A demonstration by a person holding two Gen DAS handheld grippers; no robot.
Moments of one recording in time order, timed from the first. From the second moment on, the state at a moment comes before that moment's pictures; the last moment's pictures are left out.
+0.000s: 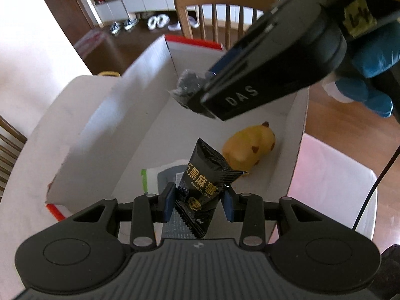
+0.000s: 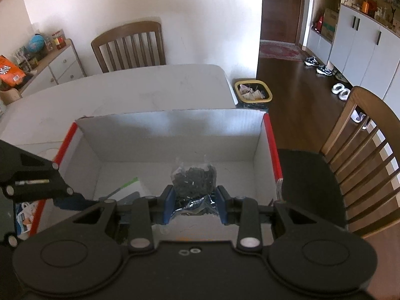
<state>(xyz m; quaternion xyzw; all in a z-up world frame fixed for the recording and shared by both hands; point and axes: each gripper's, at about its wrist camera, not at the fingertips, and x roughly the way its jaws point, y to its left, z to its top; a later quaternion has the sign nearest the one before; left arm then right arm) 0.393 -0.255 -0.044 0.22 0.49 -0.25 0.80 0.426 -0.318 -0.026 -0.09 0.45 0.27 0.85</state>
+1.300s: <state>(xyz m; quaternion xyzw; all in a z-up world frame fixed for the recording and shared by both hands) 0.415 -0.240 -0.064 0.21 0.53 -0.23 0.79 0.457 -0.311 -0.064 -0.09 0.51 0.23 0.82</state>
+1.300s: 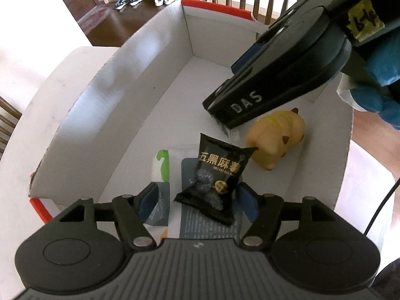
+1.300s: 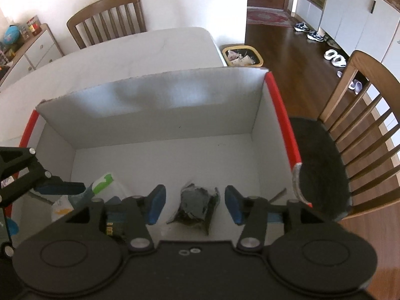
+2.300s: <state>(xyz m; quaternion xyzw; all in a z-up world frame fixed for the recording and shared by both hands) 0.349 -0.198 -0.004 0.10 0.46 -0.20 0.86 0.386 -0.311 -0.001 -0.06 0.45 0.28 0.85</state>
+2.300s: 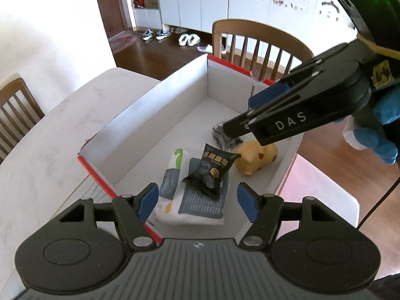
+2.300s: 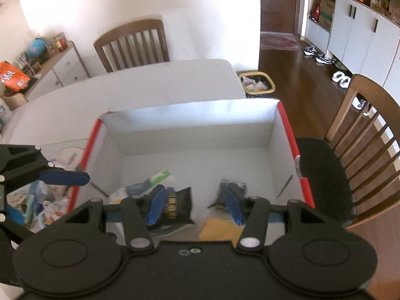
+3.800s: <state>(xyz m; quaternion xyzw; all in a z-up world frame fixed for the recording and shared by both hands) 0.220 -0.052 0.011 0.01 0.40 -0.14 0.91 0.249 -0.200 0.018 -0.05 0.40 0.31 0.86</state>
